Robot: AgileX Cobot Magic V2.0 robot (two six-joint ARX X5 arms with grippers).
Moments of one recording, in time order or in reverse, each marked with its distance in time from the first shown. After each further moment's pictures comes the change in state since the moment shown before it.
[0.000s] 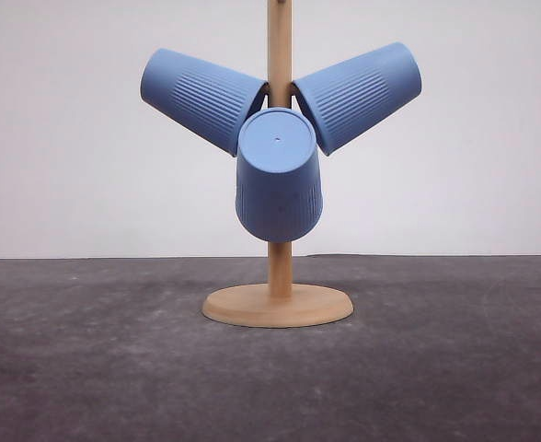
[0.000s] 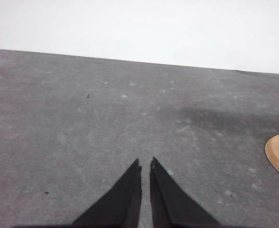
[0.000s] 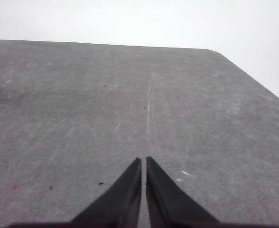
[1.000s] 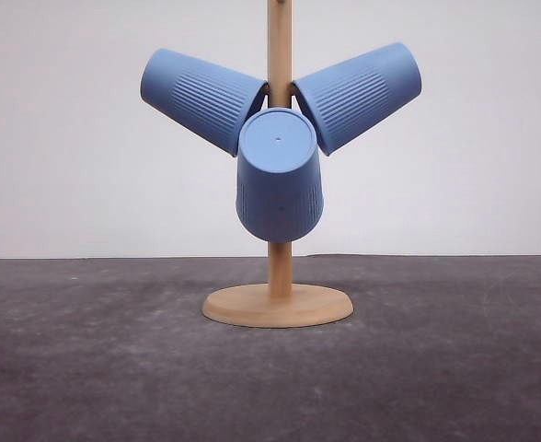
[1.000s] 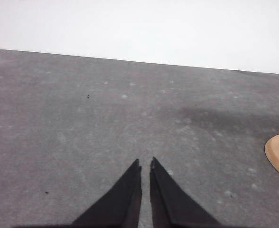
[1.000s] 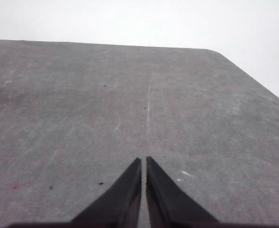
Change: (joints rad) left_arx 0.000 0.000 0.000 0.000 0.000 0.000; right_arx 0.000 0.000 0.000 0.000 0.000 0.000
